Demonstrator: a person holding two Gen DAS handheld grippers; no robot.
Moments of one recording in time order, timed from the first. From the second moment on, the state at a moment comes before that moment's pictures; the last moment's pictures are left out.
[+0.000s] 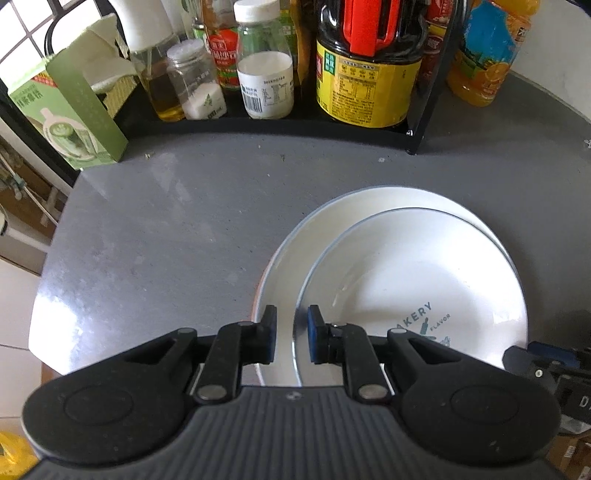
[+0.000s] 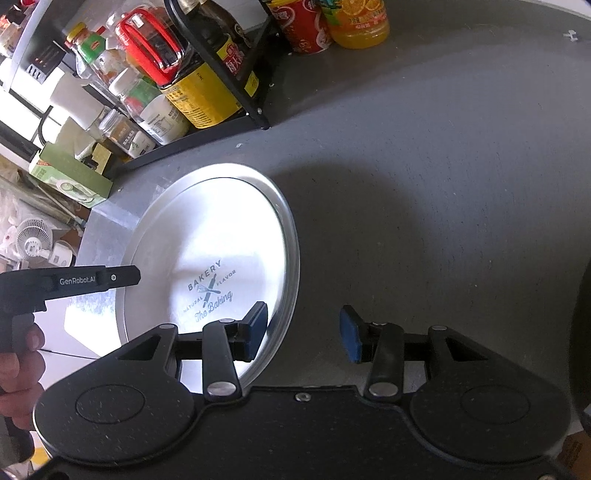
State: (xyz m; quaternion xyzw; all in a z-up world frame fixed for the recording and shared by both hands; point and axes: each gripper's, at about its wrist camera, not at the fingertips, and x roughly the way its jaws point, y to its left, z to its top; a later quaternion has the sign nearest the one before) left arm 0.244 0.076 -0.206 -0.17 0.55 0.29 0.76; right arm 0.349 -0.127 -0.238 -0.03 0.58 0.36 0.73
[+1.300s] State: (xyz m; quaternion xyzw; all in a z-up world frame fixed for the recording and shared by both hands) left arm 0.263 0.049 -0.194 -0.16 0.55 0.27 0.78; right arm 0.325 -0.208 -0.206 0.04 0.54 0.32 0.78
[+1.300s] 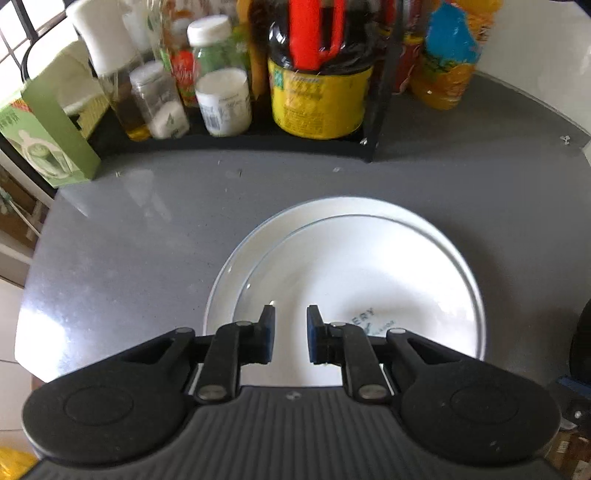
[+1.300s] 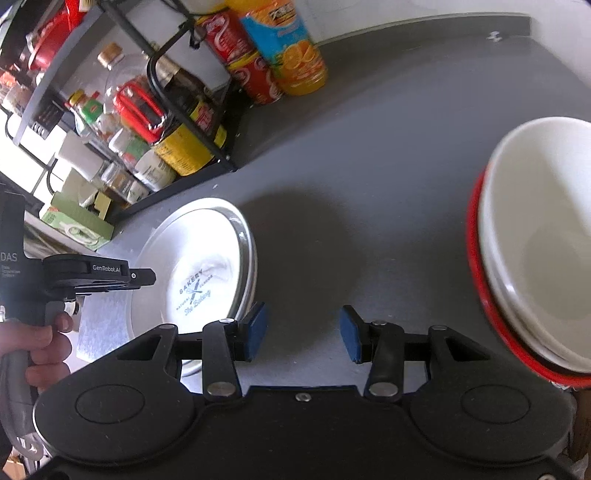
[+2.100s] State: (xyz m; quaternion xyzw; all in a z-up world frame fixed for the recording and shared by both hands) left arm 0.223 -0.035 -0.100 -0.13 0.52 0.26 0.80; right arm 0.281 -0.274 -0.130 0.07 0.43 0.31 0.85
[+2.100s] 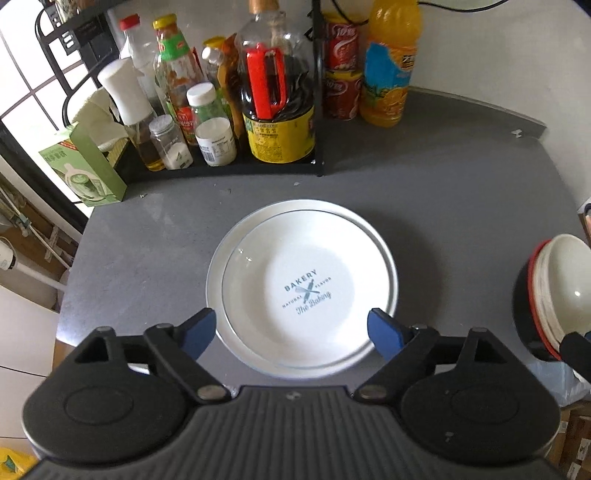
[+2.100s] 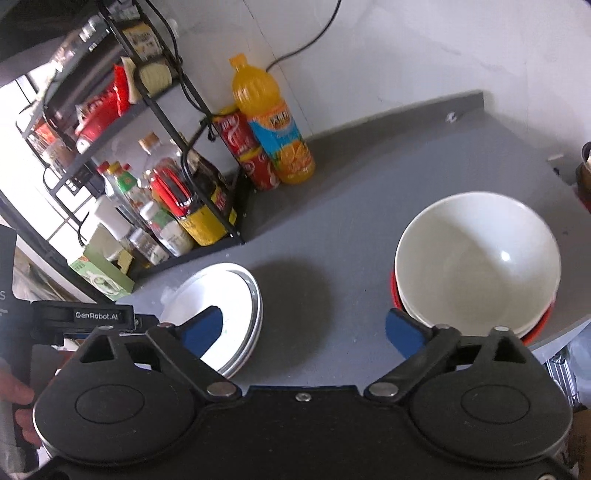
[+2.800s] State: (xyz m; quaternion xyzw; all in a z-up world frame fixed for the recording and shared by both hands) left arm 0.207 -0.094 -0.046 -0.14 0.49 0.21 0.84; right arm 0.234 -0.312 -0.086 0.09 0.39 0.29 0.87
